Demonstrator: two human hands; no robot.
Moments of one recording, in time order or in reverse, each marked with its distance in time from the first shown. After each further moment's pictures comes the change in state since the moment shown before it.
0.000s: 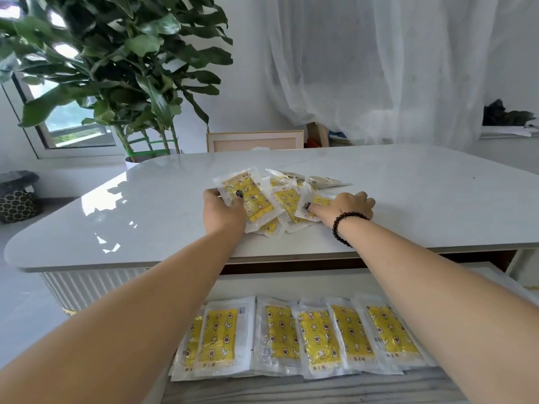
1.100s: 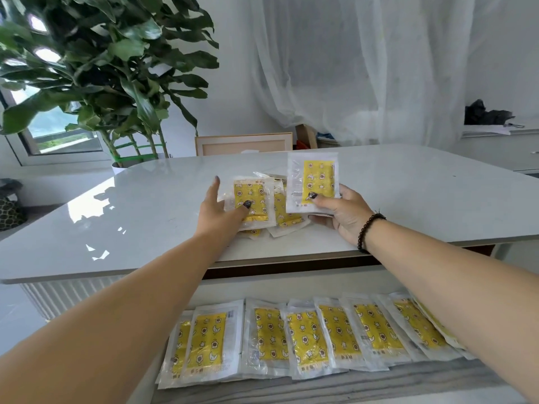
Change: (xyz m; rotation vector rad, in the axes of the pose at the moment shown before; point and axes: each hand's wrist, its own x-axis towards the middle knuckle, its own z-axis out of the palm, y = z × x) left_hand -0.011 0.005 -0.003 0.003 -0.316 0.050; right_hand -0.012 0.028 -0.027 1.317 -0.464 -0.117
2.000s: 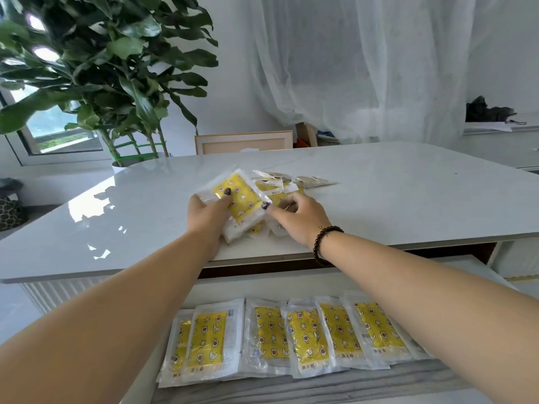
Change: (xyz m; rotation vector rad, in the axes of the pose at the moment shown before) left_hand 0.019 -0.010 -0.003 -0.340 0.181 -0.171; right_hand -0.007 0.025 0.054 -0.830 0.045 -0.152
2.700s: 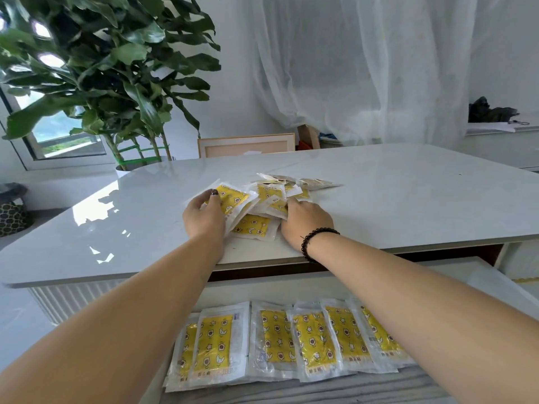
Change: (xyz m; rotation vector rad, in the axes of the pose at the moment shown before) left_hand 0.004 0.002 -0.001 0.027 0.215 0.032; right_hand 0.007 -0.006 0.011 -0.722 0.045 -0.114
